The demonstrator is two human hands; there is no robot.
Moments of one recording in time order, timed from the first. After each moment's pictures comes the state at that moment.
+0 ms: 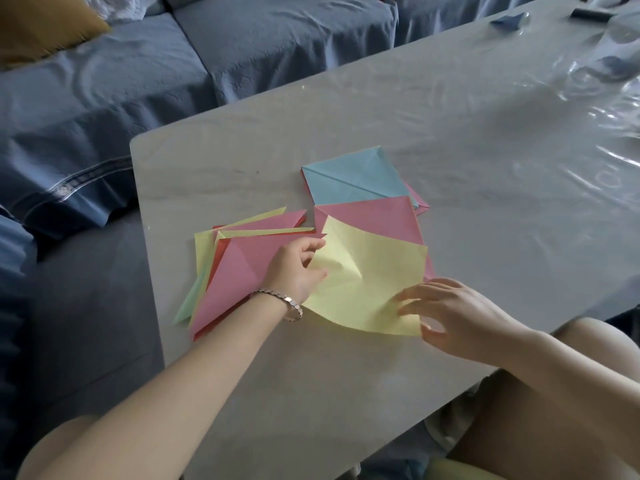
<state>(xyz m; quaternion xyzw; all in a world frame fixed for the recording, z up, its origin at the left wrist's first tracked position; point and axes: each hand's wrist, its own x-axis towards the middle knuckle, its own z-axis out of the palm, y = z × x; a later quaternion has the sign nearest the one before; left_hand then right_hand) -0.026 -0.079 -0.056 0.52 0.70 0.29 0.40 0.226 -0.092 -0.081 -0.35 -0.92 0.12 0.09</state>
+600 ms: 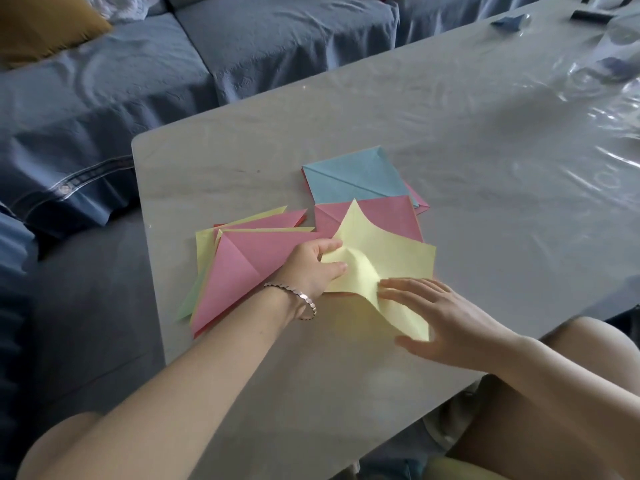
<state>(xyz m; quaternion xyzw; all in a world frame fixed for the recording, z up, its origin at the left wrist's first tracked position) -0.011 -0.081 -0.046 0.52 0.66 0.29 0.47 0.214 -0.102 -0.084 -0.34 -0.91 0.17 0.14</state>
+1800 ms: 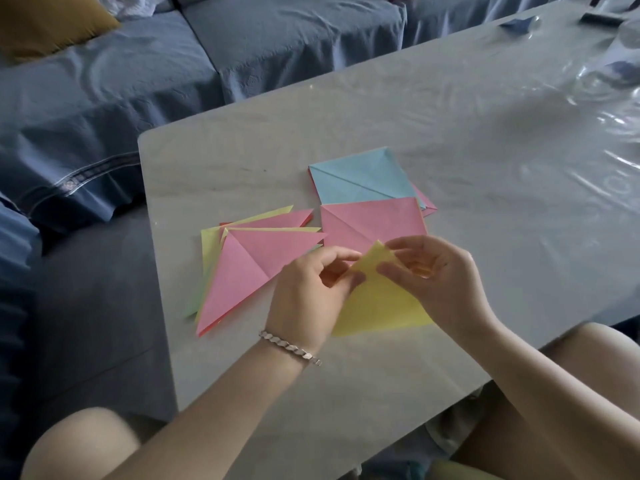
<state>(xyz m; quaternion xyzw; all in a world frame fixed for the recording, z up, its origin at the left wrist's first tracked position) 0.003 -0.129 -0.006 0.59 0.64 0.41 0.28 0.154 -0.098 -0.023 -0.49 -0.61 0.43 0.45</state>
